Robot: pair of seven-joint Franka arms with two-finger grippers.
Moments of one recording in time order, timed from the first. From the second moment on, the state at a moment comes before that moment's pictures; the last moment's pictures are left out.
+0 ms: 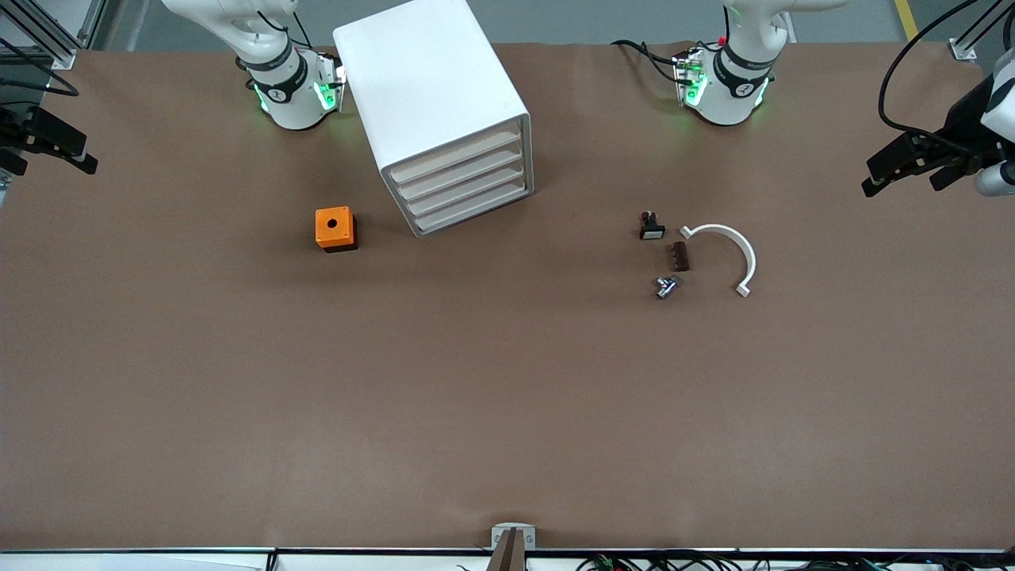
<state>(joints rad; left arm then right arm) -0.01 -0.13 -0.03 -1.70 -0.04 1.61 -0.14 -0.01 -0.13 -0.09 -1.63 0.02 1.47 -0.08</state>
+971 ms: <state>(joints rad) 0.03 -0.05 -0.02 -1.70 -0.05 1.60 -0.14 -0.01 -0.13 -0.08 -1.63 0.02 1.47 -0.08</state>
